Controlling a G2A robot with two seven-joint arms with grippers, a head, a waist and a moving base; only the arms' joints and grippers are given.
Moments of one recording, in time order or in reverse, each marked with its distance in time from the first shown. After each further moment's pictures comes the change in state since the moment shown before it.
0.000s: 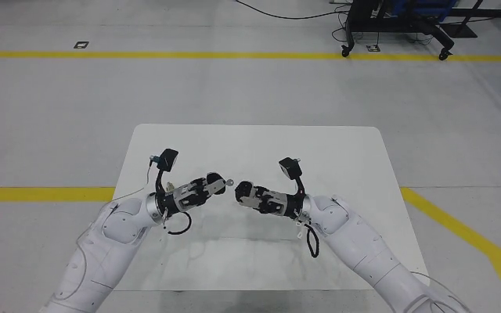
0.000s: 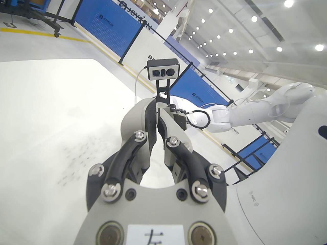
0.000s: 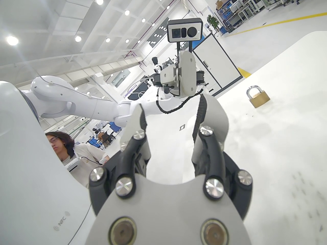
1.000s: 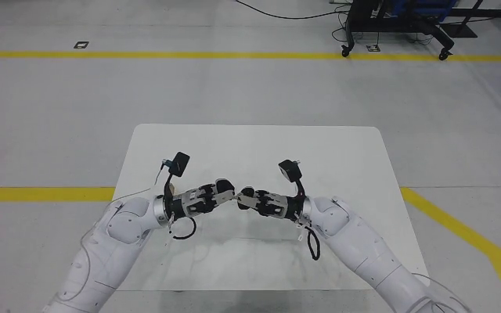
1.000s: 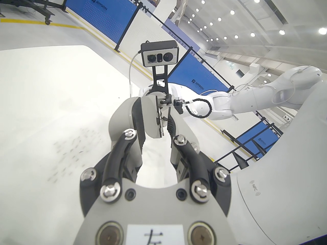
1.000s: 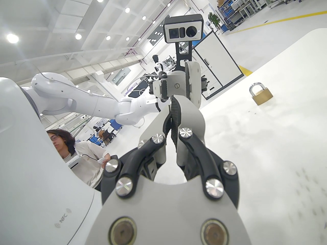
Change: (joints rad) left arm -0.007 -0.008 0.023 -0.025 0.042 0.001 -0.063; right arm -0.007 0.010 -0.008 -0.014 0.002 0.000 0.005
